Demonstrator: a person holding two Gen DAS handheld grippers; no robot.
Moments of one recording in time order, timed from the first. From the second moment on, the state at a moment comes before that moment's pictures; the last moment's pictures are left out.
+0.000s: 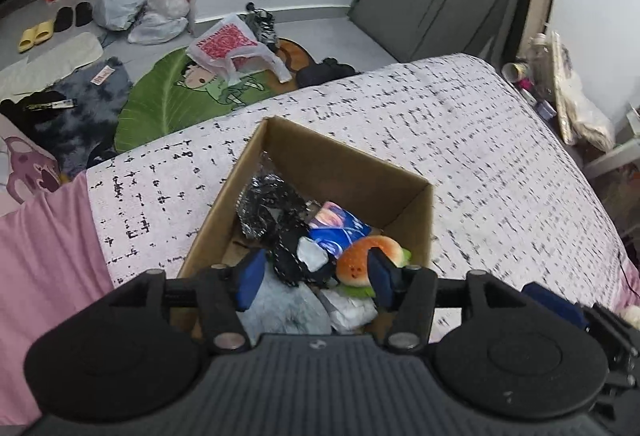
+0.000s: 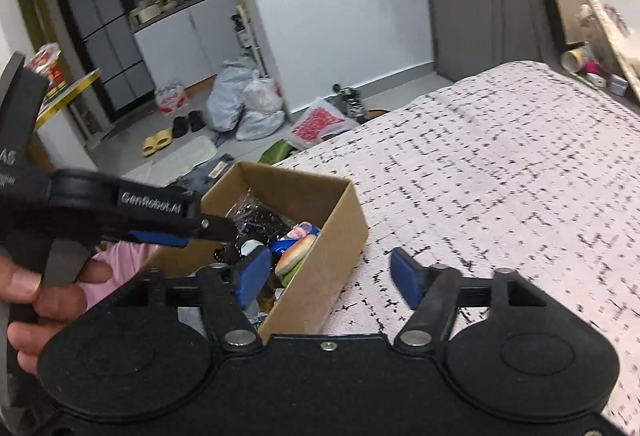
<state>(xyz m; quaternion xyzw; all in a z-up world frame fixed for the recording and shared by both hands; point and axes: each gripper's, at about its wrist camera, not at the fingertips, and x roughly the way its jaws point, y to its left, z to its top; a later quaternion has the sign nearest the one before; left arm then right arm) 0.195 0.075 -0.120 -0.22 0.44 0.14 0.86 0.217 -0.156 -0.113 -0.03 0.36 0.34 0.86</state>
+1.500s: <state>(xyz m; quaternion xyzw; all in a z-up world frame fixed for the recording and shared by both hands) 0.066 0.005 0.002 -0.06 0.42 0.03 0.91 0.094 -0.235 -0.027 0.09 0.37 0.19 0.90</state>
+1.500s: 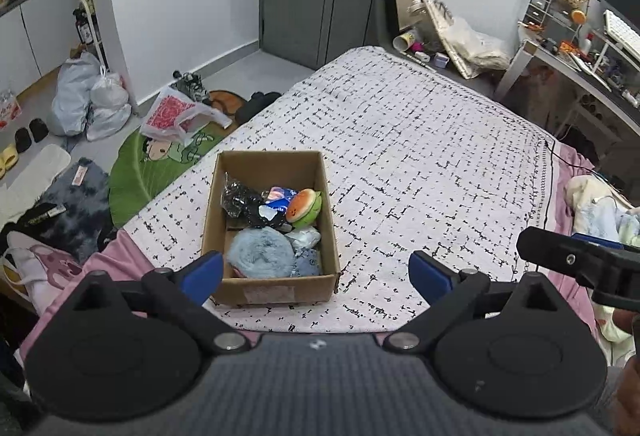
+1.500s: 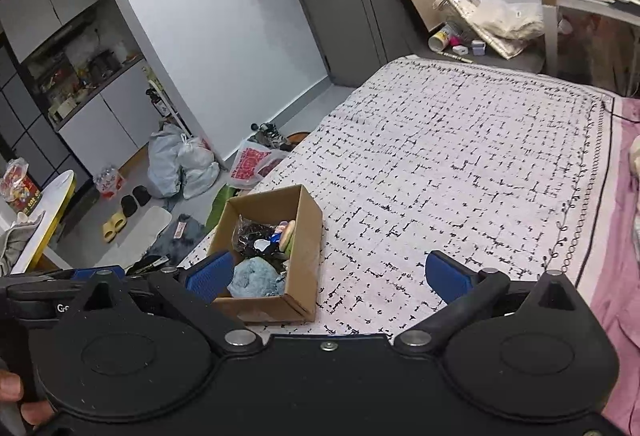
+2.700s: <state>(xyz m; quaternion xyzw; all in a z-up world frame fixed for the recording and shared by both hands) -0.024 0.012 0.038 -0.05 0.38 0.03 0.92 0.001 -0.232 0.007 0.06 0.34 0.16 0.92</state>
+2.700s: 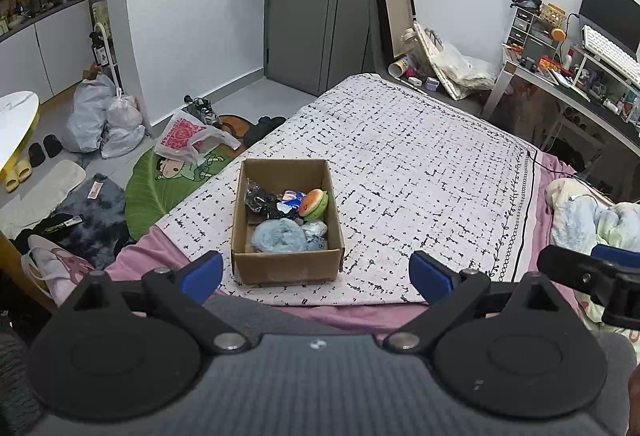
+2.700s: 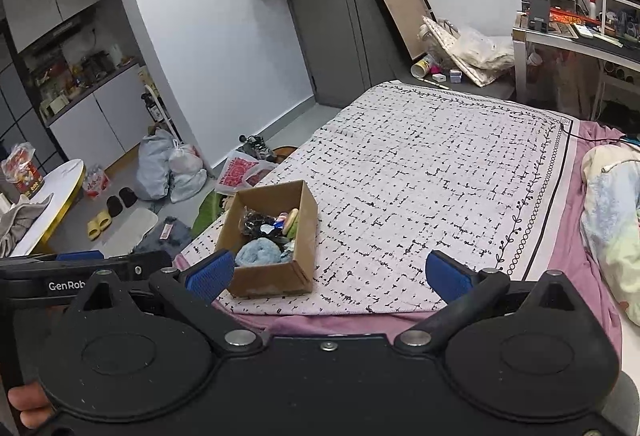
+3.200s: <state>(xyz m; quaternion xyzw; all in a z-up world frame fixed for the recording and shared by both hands) -0.025 0.017 0.031 -0.05 0.39 0.03 0.92 -0.003 -0.228 0.003 0.06 0.35 0.16 0.92</state>
